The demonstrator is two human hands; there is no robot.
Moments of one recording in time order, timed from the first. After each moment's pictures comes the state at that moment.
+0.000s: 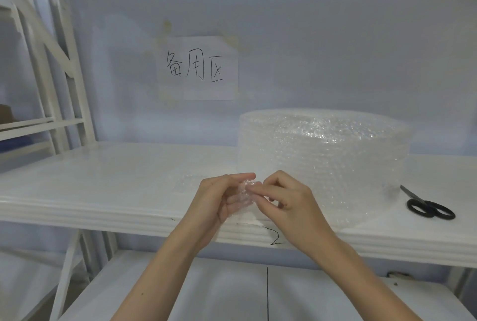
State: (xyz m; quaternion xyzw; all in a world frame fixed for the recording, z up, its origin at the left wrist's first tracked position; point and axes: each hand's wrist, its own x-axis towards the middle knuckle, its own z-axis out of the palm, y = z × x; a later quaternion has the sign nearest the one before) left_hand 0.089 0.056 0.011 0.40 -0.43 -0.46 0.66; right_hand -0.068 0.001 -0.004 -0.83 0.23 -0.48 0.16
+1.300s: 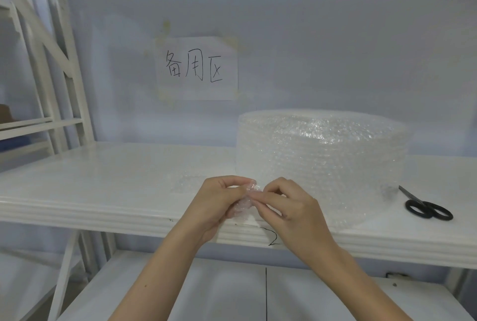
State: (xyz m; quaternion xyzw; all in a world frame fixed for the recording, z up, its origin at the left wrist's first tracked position) left_hand 0.083 0.049 0.017 0.49 -0.44 -0.44 0.61; right_hand -0.072 0.001 -0.014 -0.83 0.20 -0.52 0.00
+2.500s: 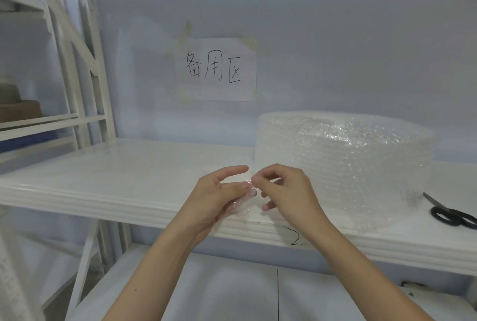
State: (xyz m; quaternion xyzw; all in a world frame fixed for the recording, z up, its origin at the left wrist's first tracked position) left_hand 0.122 0.080 0.017 0.47 -0.46 -0.41 0.63; right_hand -0.027 0.009 0.024 -0.73 0.29 -0.46 0.40
